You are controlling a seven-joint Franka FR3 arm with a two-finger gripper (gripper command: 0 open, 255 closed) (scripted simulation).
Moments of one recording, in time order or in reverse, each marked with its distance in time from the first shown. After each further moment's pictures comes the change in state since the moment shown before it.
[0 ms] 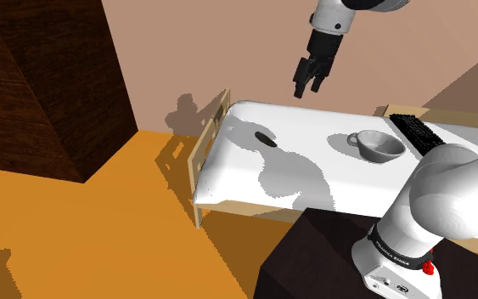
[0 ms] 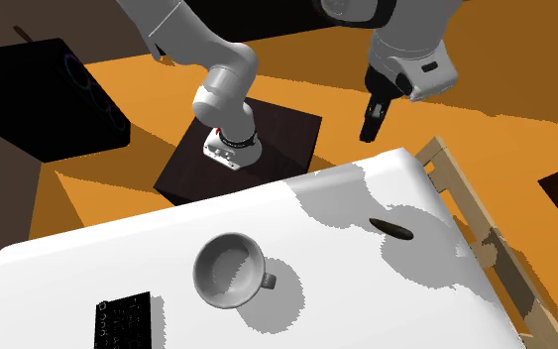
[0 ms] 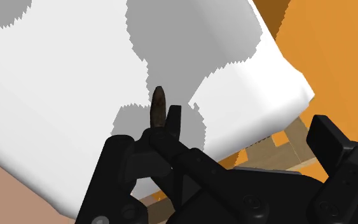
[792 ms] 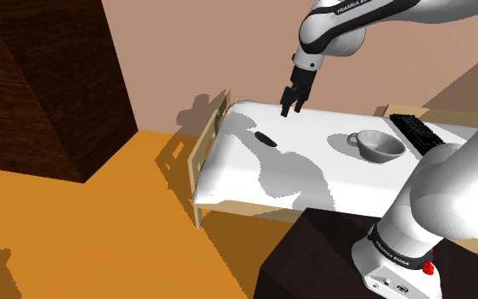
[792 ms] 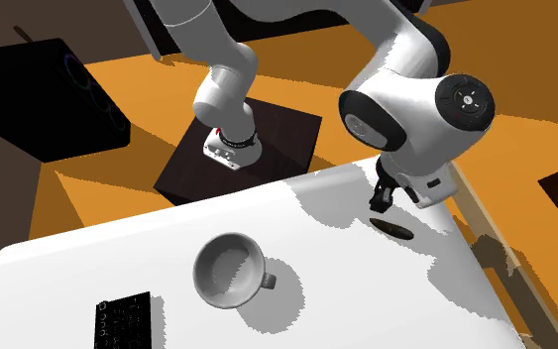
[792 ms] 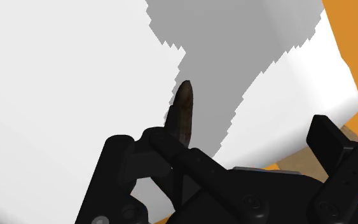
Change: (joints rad) arm 0.016 0.375 -0.207 0.029 0.092 0.278 -0.275
